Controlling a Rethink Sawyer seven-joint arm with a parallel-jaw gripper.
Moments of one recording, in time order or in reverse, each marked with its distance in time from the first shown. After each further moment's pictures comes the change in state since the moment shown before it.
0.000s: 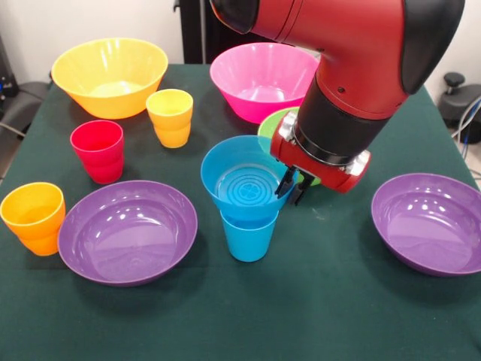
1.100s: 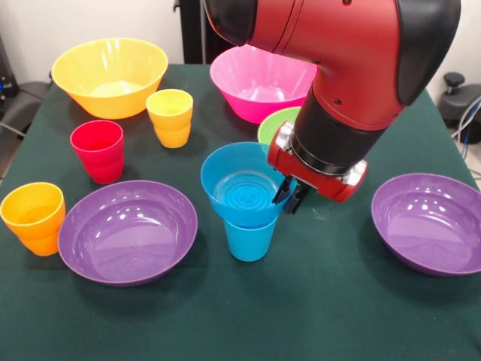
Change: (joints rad) arm -0.007 0.029 0.001 -0.038 -0.003 0.000 0.000
